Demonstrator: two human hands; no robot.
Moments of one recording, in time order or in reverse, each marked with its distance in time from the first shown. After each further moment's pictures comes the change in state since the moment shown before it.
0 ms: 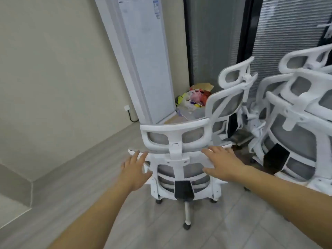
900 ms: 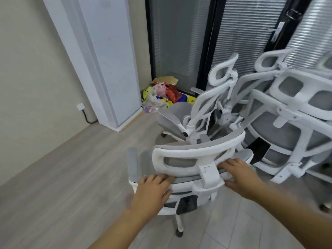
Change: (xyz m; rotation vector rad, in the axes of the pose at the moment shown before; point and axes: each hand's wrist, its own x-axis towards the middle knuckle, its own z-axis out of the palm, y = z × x) left_hand 0.144 -0.084 0.041 -0.051 0.107 0.712; right_hand 0.090 -0.053 0.032 0.115 0.158 0.326
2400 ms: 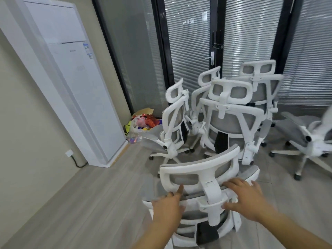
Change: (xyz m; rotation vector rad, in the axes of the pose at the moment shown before) left_hand -0.133 0.193 0.002 0.125 -0.198 -0.034; right_hand -0.295 -0.008 0.033 0.098 0.061 0.392
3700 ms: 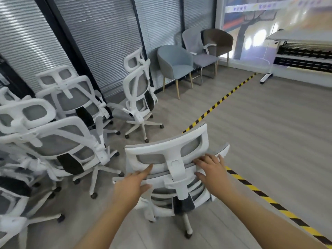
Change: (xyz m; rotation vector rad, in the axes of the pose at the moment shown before) left_hand -0.008 0.403 0.052 0.115 -0.119 1.003; right_hand -0.355 0.271 0.013 0.026 0.561 0.864
